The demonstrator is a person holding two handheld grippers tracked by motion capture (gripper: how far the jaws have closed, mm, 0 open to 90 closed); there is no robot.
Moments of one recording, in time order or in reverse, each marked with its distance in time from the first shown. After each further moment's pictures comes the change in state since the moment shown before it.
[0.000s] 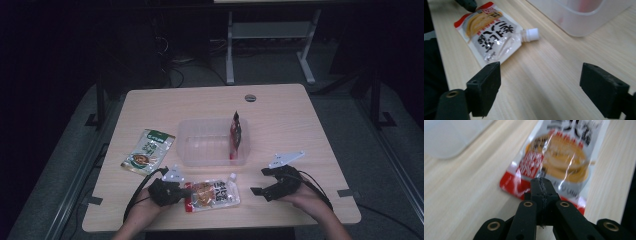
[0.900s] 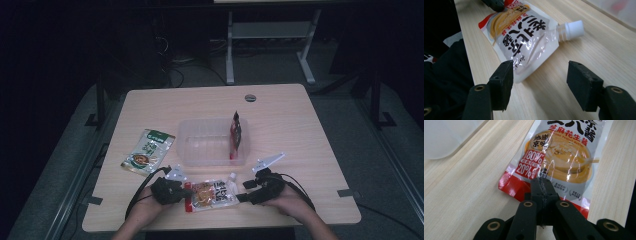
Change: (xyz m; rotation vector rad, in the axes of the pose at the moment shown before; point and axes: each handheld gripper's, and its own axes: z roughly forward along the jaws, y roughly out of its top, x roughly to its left) left arm 0.003 0.000 0.009 0.051 -0.015 0.015; right arm 0.017 0.008 0.039 0.077 0.176 0.081
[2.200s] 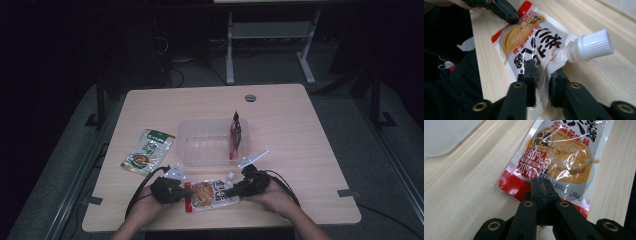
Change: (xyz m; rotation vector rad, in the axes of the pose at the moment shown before) left arm 0.004 -0.001 0.001 -0.003 -0.021 -0.018; right arm 0.002 0.022 0.030 0.006 0.125 0.021
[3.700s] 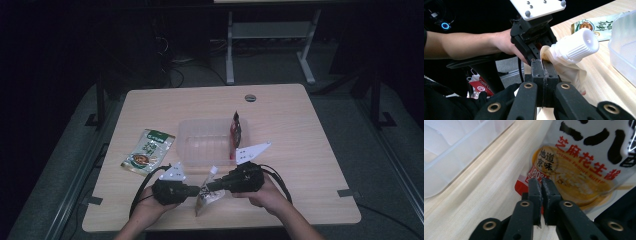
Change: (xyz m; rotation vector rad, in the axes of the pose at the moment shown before) left arm -0.017 0.012 -0.017 -0.188 -0.072 0.044; right arm 0.056 0.041 -0.026 -0.263 0.221 -0.250
